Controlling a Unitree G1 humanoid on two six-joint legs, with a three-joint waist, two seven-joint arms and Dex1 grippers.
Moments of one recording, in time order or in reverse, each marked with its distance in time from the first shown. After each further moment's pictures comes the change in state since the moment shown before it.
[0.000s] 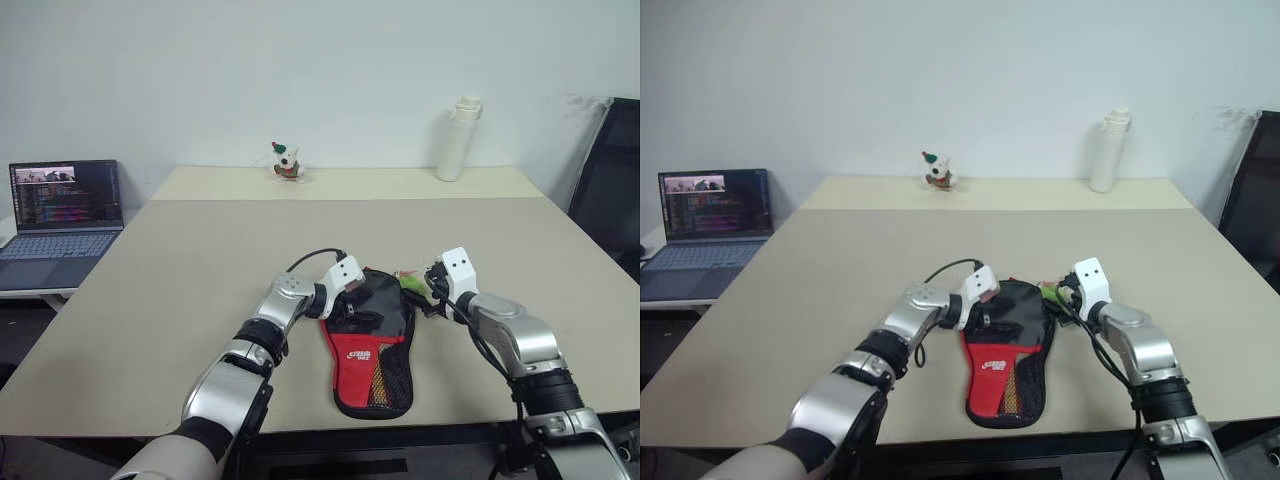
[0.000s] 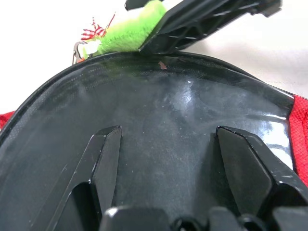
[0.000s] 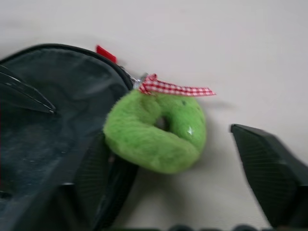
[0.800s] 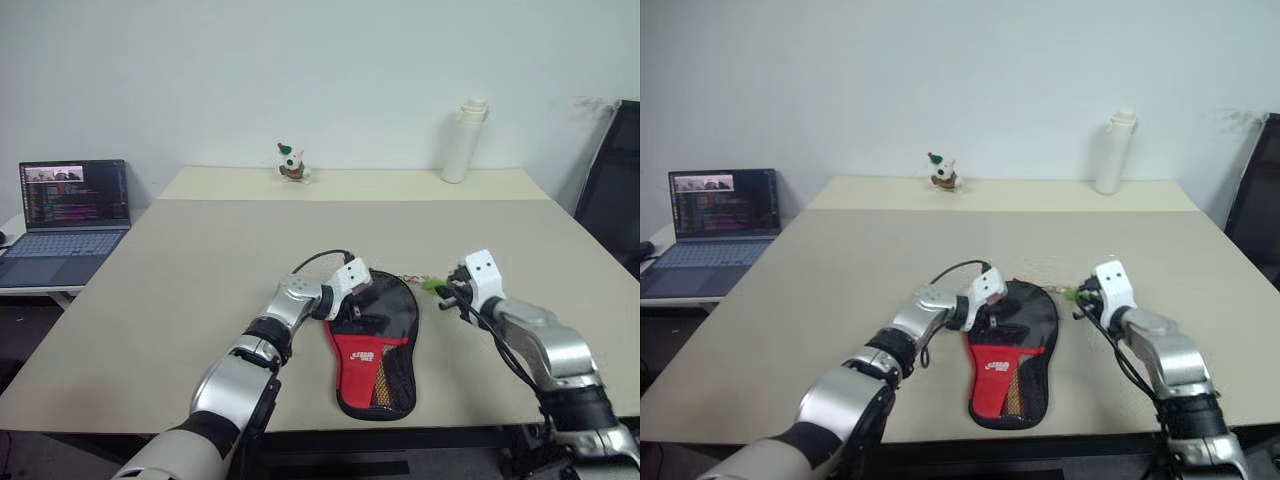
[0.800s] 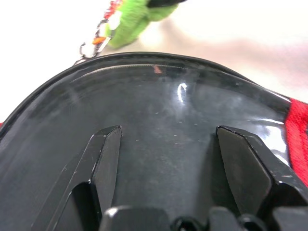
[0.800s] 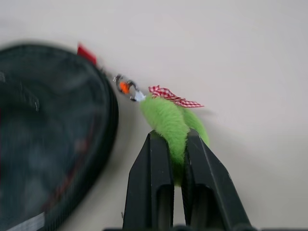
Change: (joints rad) left arm -0.020 -0.031 -0.013 0.107 0.010 -0.109 -0.006; right arm 0.152 -0.130 -0.061 -0.253 0.038 0.123 0.016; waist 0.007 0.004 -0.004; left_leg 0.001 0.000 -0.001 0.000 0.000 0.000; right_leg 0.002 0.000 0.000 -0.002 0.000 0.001
